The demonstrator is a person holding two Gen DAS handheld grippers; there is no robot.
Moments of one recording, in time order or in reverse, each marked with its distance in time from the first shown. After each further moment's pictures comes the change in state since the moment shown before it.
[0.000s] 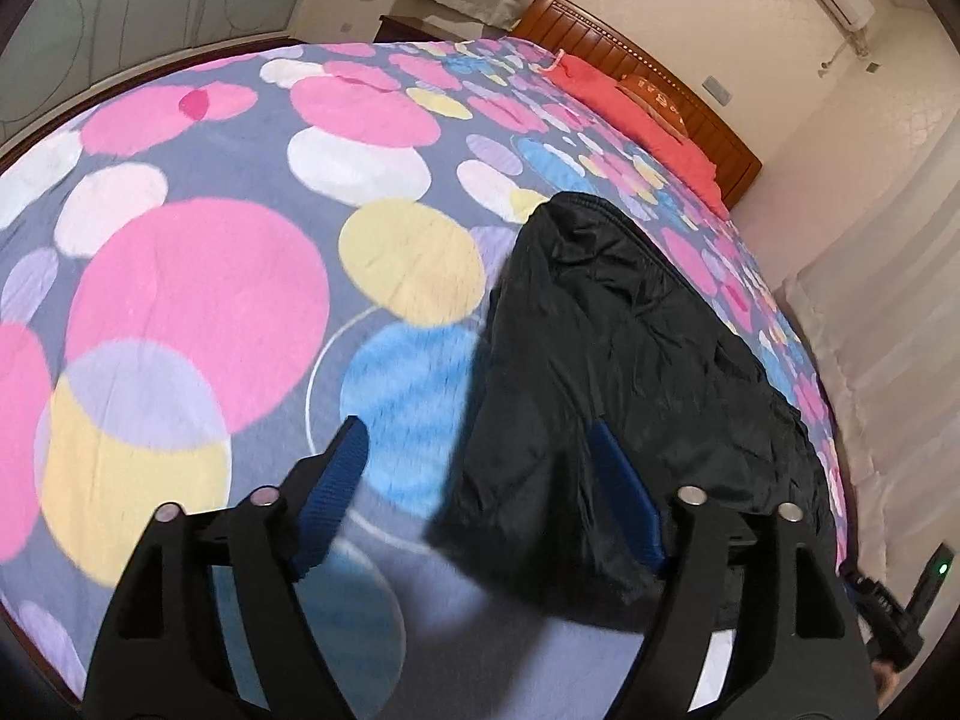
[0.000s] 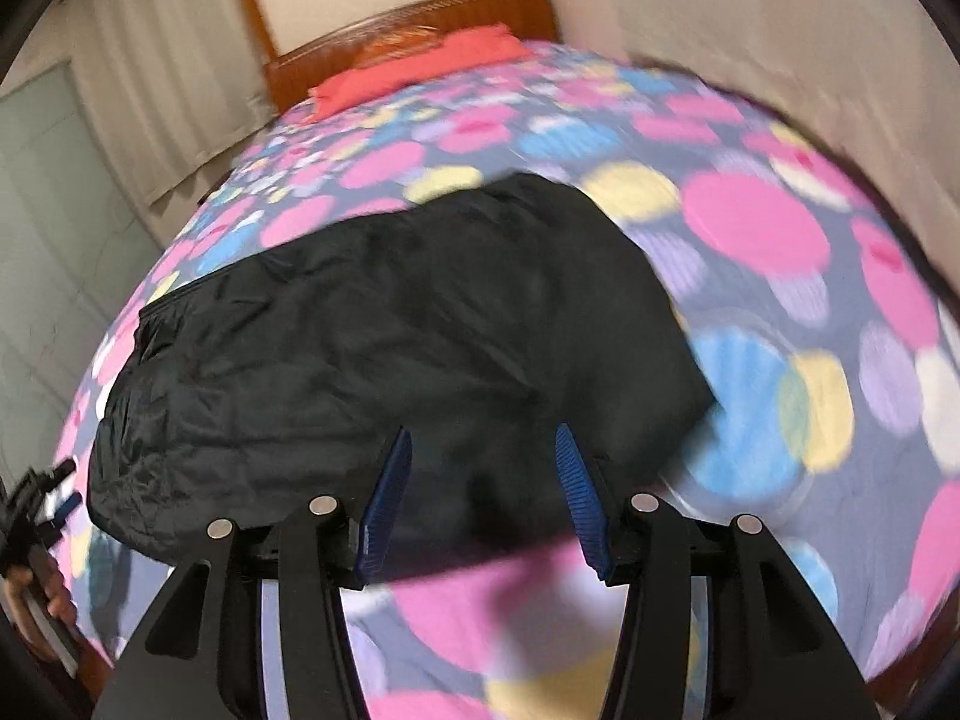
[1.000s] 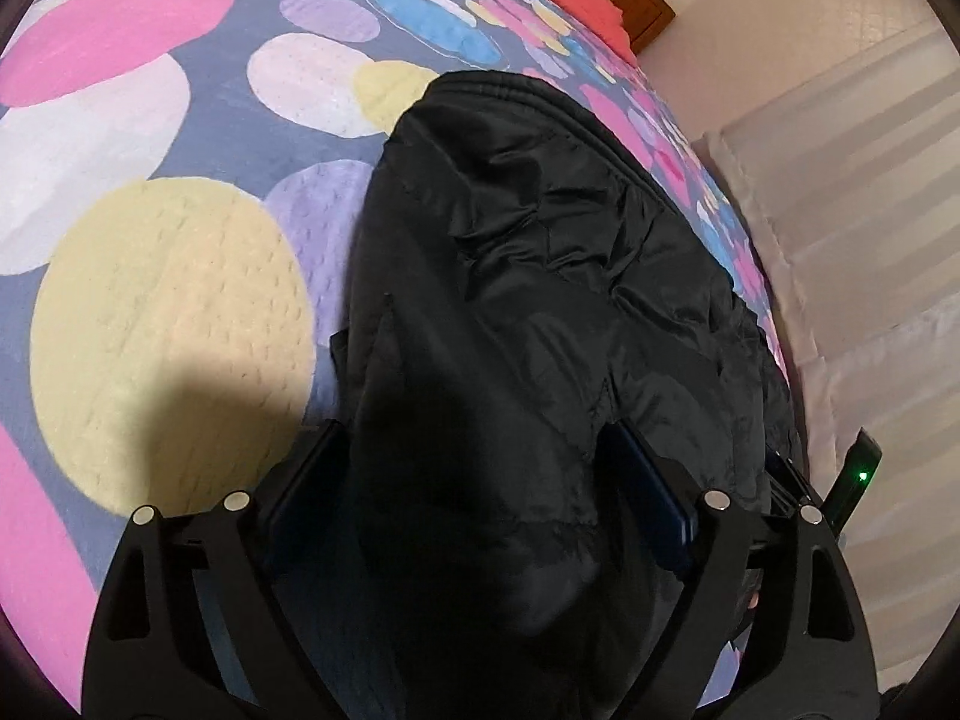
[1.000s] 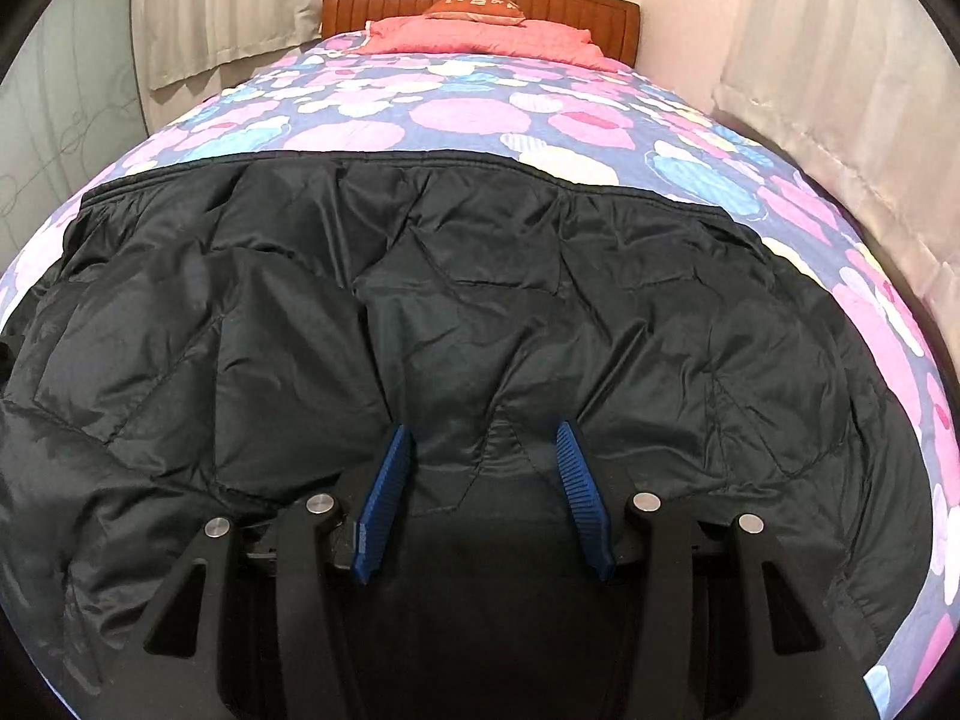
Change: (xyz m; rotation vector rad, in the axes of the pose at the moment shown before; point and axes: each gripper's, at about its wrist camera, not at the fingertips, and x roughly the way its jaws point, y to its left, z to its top) left arm 0.141 -0.028 0.063 0.180 0.412 -0.275; right arm 0.121 0.128 0.008 -0.246 0.015 -0.158
